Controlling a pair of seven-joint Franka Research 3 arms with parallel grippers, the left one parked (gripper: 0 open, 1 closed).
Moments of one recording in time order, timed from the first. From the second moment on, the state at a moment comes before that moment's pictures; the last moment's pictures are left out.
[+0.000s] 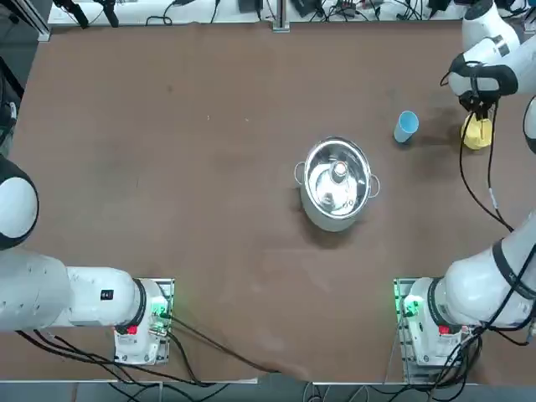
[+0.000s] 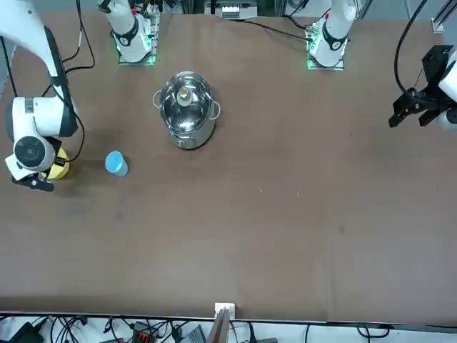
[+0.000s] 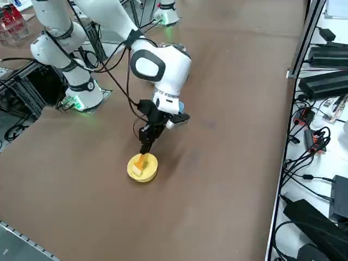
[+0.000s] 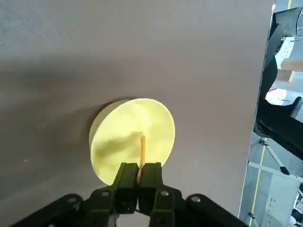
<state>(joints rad) -0.12 0.42 -0.10 -1.95 -0.70 2.09 0.41</state>
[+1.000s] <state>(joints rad) -0.12 0.46 -0.09 -1.95 -0.77 2.11 0.51</state>
